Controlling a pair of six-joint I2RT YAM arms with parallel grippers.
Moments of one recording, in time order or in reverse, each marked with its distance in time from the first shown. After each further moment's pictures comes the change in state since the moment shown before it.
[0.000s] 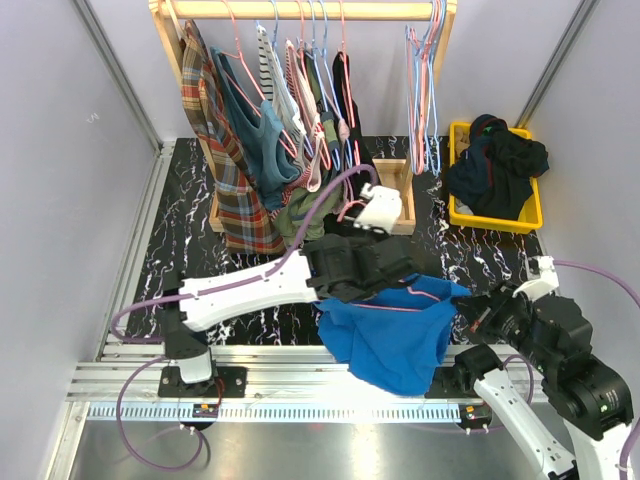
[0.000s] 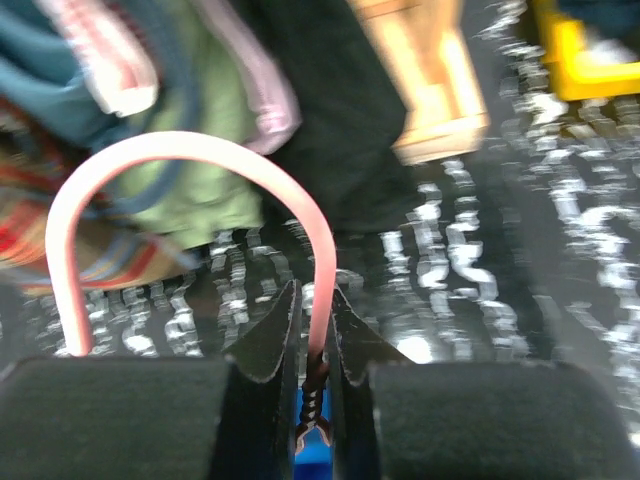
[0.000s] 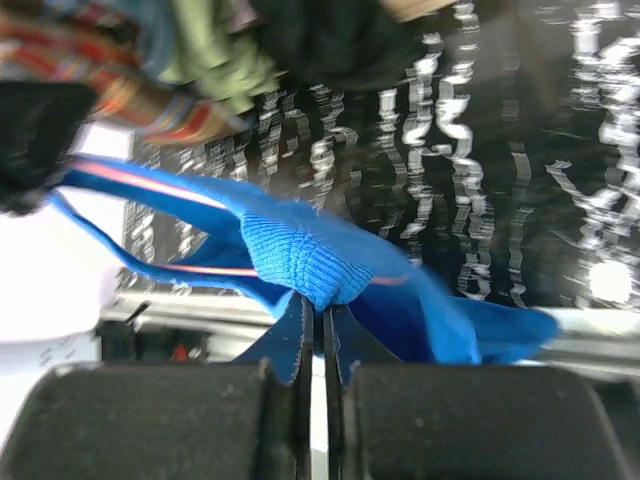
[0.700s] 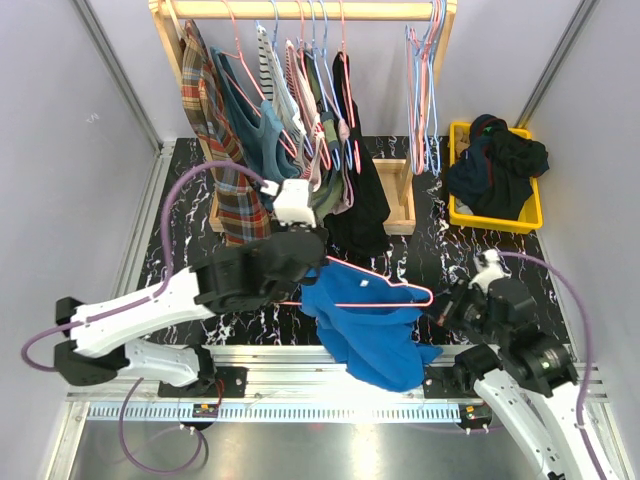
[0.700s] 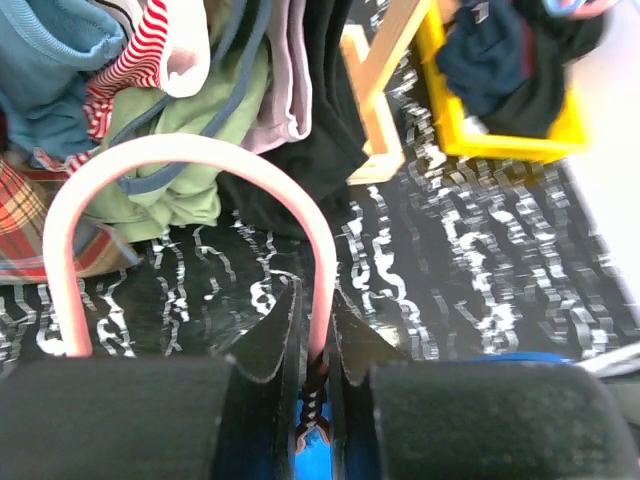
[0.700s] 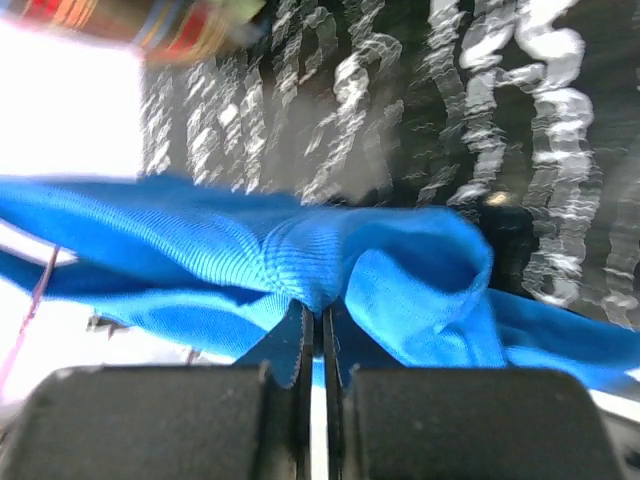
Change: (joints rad) left arm 0.074 -0.546 -0.520 0.385 0.190 0.006; right arm -0.001 -0.009 -0.325 0.200 -0.164 0.069
